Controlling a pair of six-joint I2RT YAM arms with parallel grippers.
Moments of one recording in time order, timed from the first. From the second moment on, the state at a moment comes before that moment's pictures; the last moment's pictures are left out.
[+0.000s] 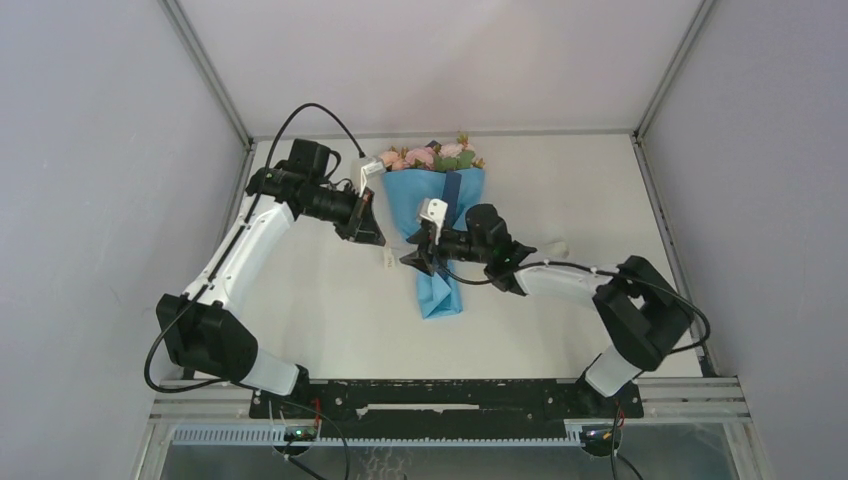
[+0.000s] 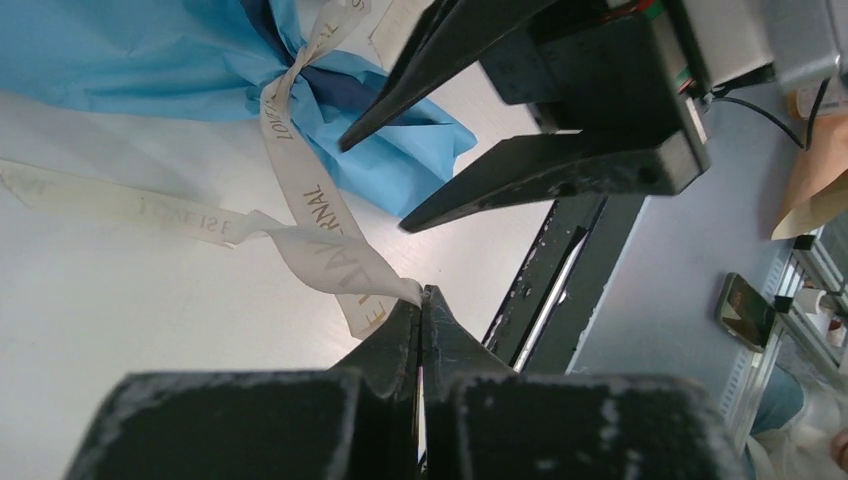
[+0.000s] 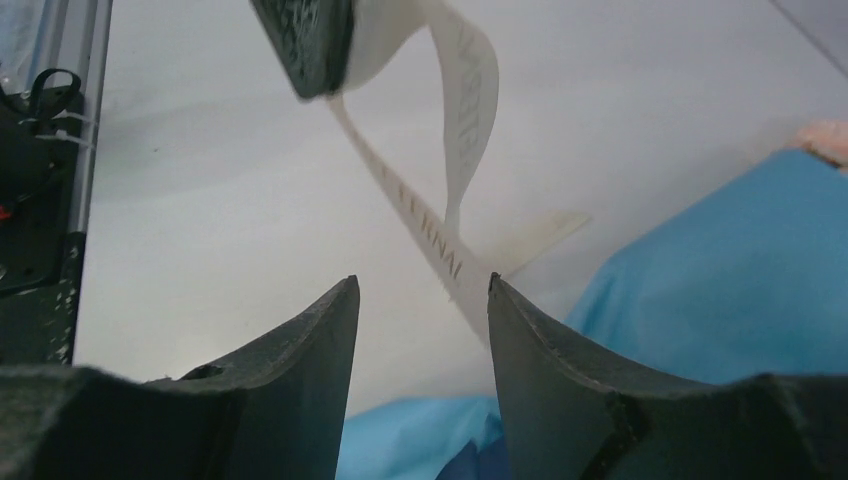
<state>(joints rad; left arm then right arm) -0.27 1.47 1.44 -1.05 0.80 0.30 0.75 1.56 0.83 0.48 -0.54 -0.13</state>
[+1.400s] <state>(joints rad) -0.35 1.36 0.93 -0.34 0.61 0.55 0.68 1.66 0.93 0.51 -0.59 0.67</state>
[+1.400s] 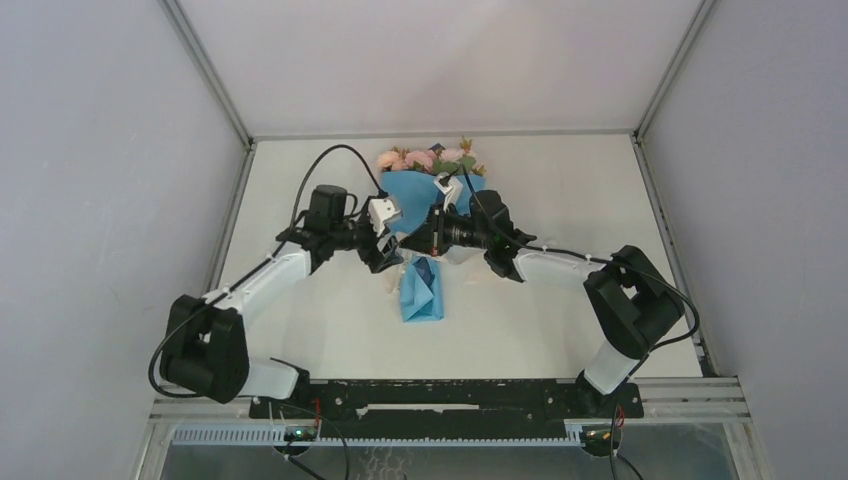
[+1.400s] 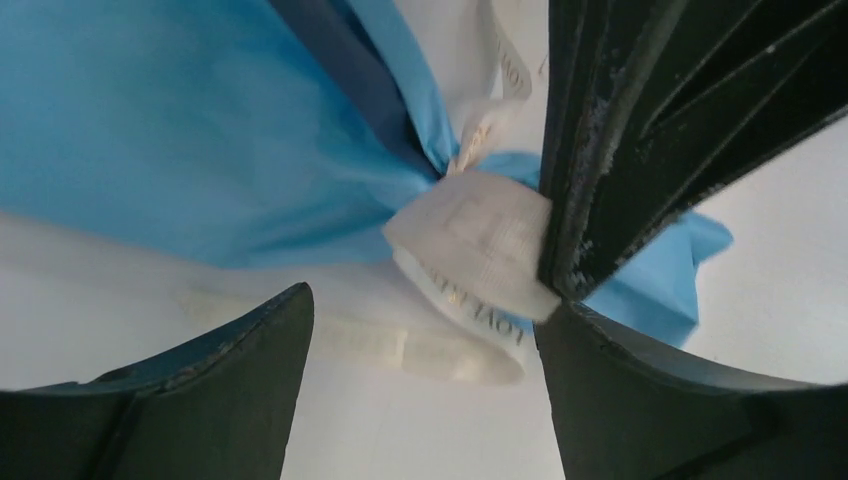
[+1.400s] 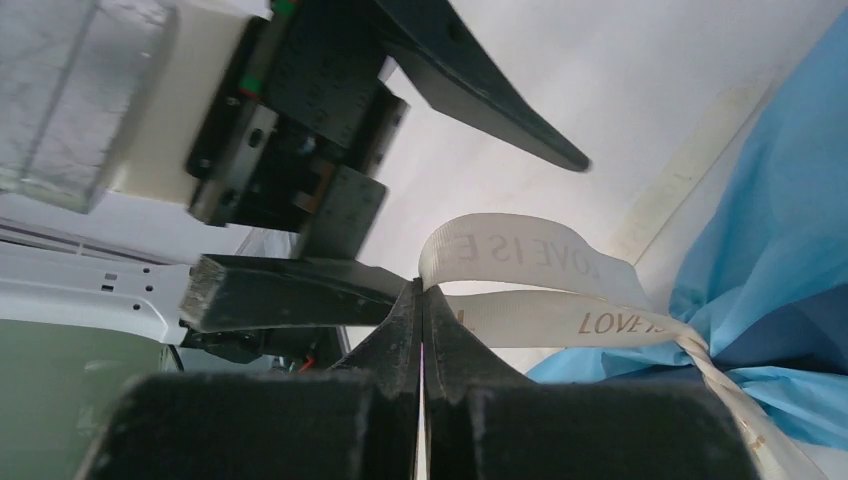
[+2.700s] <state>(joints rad) -0.34 1.64 0.52 0.94 0.83 -0.02 0.25 1.38 0.94 -0.32 -0.15 0.60</state>
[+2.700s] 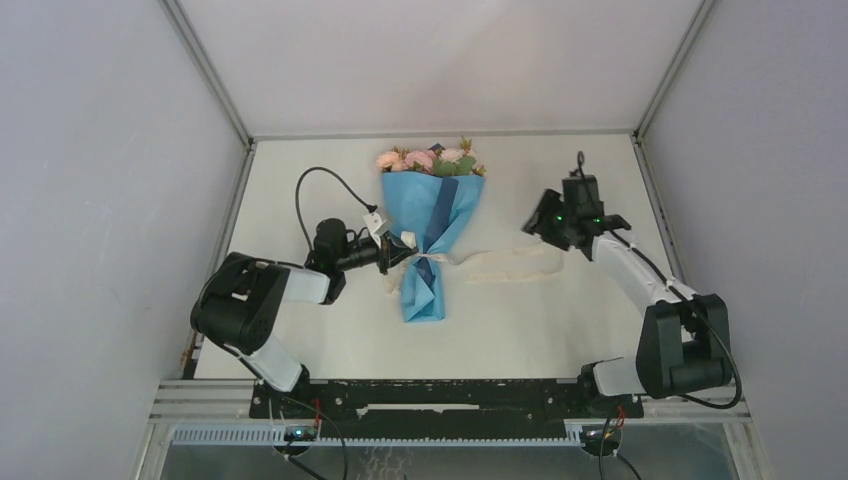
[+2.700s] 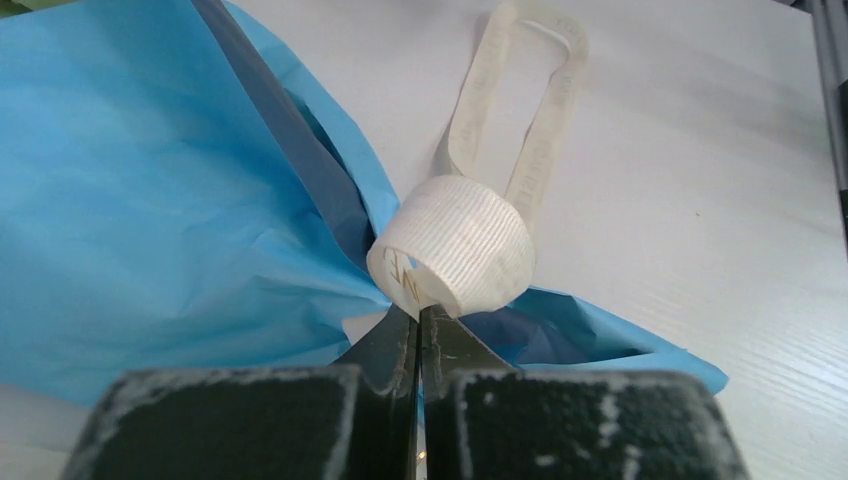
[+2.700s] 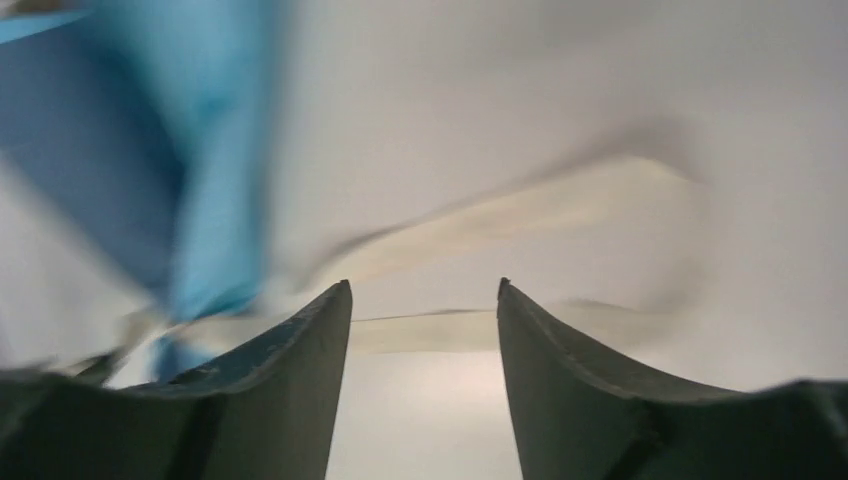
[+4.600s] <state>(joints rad) -0.49 1.45 0.43 0.74 0.68 0.42 0.48 1.52 1.32 -0.31 -0.69 0.26</state>
